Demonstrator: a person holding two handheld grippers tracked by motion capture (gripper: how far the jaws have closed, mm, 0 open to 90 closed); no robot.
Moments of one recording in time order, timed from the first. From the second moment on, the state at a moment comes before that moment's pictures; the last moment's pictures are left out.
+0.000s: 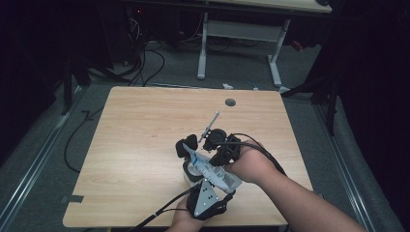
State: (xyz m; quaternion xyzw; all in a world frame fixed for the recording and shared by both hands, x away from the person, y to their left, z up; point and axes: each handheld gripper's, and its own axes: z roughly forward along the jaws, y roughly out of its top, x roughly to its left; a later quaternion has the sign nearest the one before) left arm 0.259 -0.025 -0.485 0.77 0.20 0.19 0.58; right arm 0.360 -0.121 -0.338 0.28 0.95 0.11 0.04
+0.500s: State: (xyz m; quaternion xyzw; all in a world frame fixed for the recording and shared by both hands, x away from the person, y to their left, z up) left arm 0.260 -0.027 -0.485 0.77 0.20 0.19 0.58; right arm 0.361 -0.122 -0.338 0.28 0.95 0.11 0.04
